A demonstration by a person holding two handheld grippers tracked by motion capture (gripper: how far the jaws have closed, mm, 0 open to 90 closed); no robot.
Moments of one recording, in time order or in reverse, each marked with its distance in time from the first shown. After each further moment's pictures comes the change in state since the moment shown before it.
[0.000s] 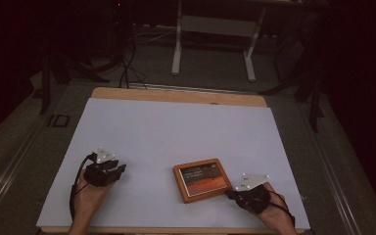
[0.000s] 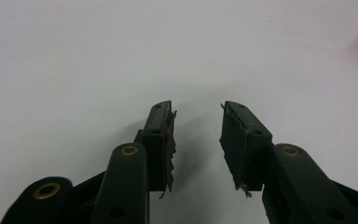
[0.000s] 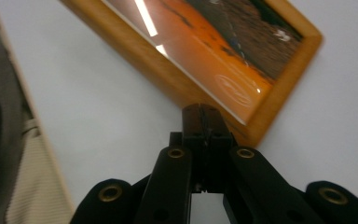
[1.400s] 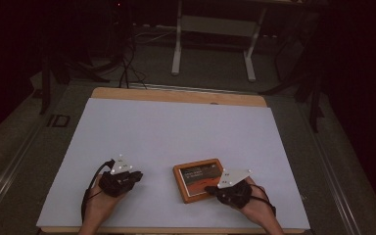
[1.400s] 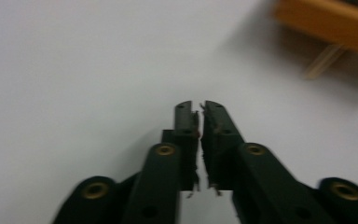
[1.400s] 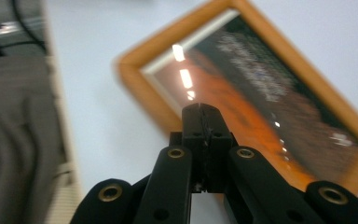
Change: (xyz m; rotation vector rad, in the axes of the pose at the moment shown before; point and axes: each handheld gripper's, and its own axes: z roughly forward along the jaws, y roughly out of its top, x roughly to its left) left arm -0.056 0.008 -0.010 -0.032 -0.237 0.164; right arm 0.011 0.044 0.021 -0.094 0.084 -0.086
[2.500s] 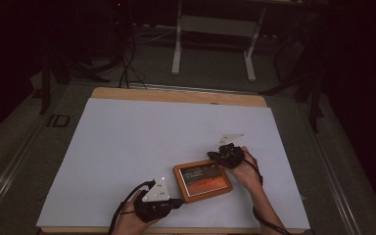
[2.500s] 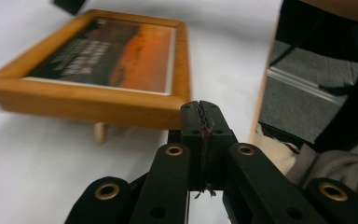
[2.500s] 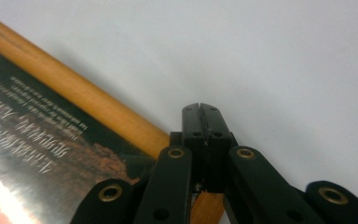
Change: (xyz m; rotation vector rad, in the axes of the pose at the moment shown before) left arm -0.102 0.024 0.018 -0.078 -0.367 0.220; right arm -0.106 0.008 0.052 0.019 -0.151 0.216
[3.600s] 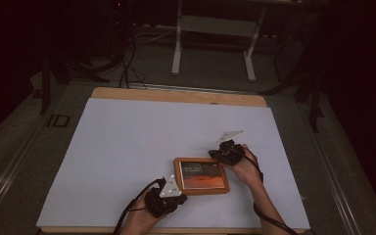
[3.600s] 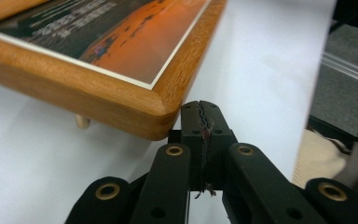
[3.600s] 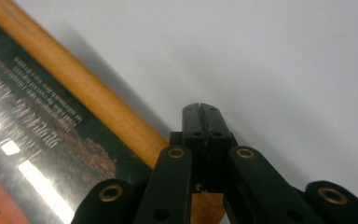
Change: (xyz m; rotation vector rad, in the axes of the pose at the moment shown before) left arm 0.013 0.001 0.030 0.117 0.125 -0.036; right arm -0.012 0.001 0.005 0.039 0.005 0.031
